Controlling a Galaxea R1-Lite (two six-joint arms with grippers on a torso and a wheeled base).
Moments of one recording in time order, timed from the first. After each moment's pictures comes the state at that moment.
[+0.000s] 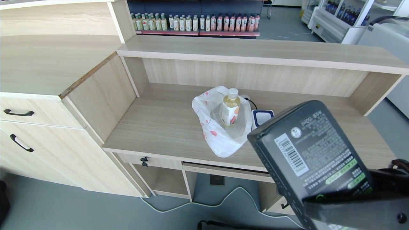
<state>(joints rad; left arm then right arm) 0.00 0.00 0.00 -0.05 0.04 -0.01 0.77 1.25 -0.49 -0.92 0.79 -2.45</state>
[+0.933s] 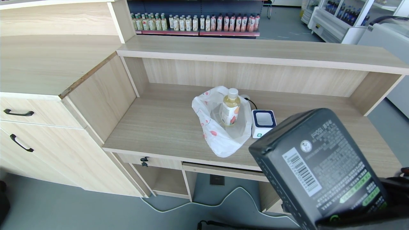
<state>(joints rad) 0.00 0.00 0.00 -0.05 0.04 -0.01 0.80 1.24 -0.49 -0.90 0.81 -2.44</state>
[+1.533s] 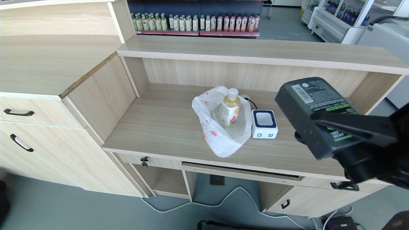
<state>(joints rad) 0.00 0.00 0.00 -0.05 0.04 -0.01 0.47 1.22 -0.53 -0.89 0.68 -1.85</state>
